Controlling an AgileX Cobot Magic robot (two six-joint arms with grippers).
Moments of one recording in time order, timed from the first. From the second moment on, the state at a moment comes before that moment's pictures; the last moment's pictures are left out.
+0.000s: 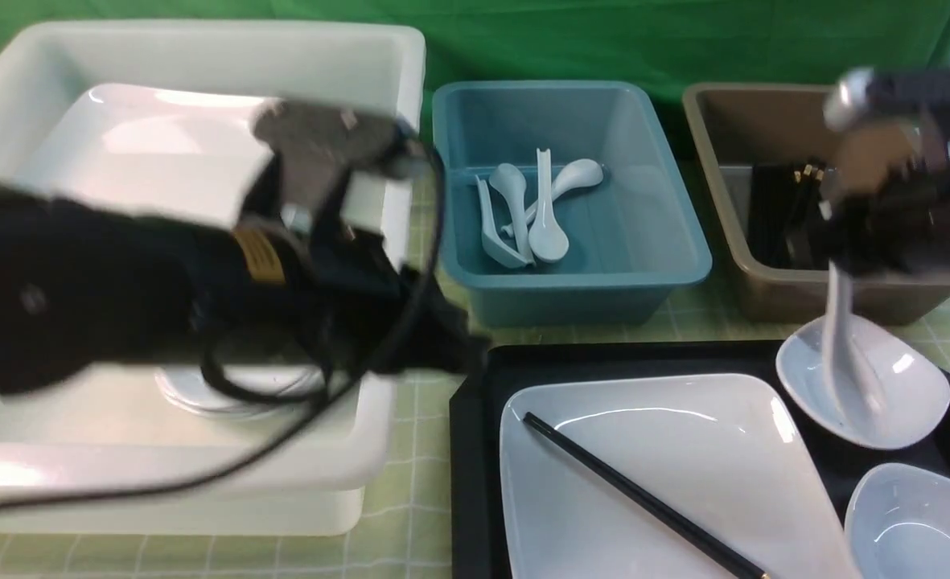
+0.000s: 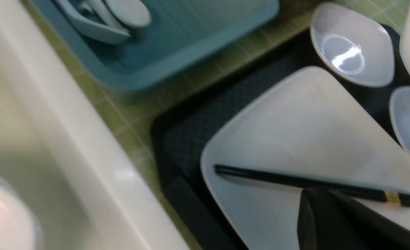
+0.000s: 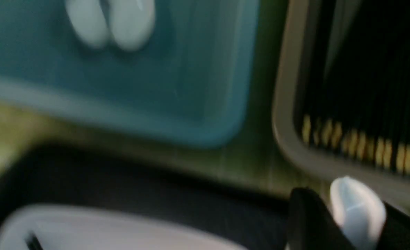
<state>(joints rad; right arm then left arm) 0.25 1.44 -1.11 0.13 0.29 -0.10 -0.61 1.26 -1.02 -0.22 0.52 0.02</state>
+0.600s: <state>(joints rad) 0.40 2.15 -1.97 0.16 0.22 -0.14 -0.38 1.13 -1.07 -0.22 0.75 0.00</state>
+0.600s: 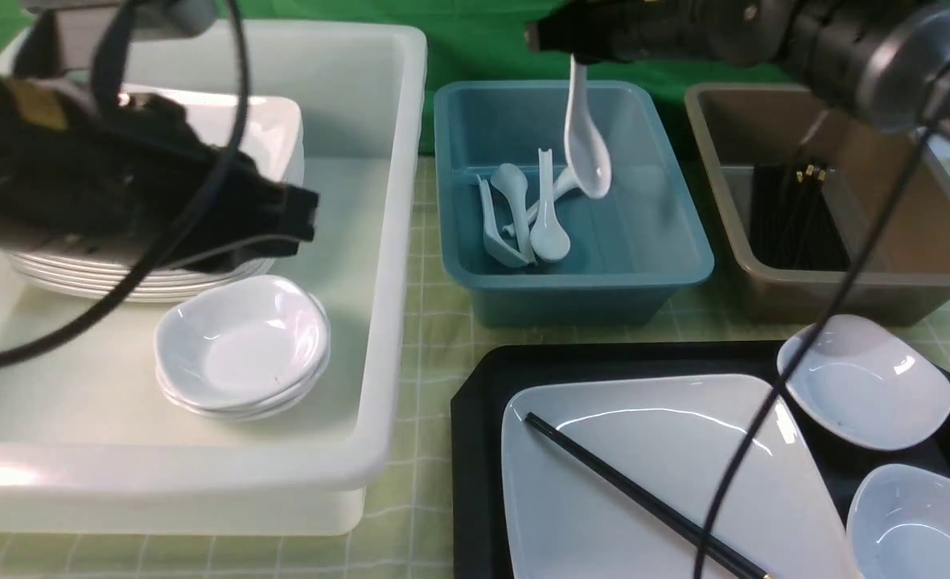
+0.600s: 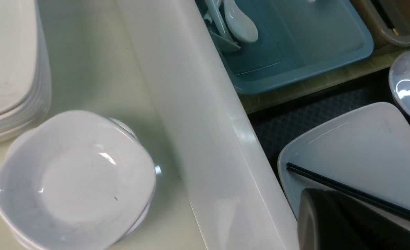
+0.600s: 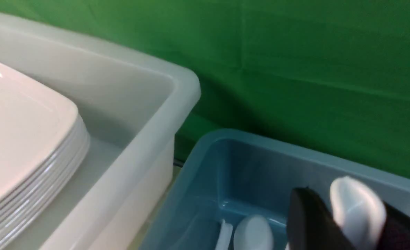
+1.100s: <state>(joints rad) 0.40 2.13 -2.00 0.16 0.57 -0.13 -0.38 0.81 -0.80 -0.28 0.76 -0.02</state>
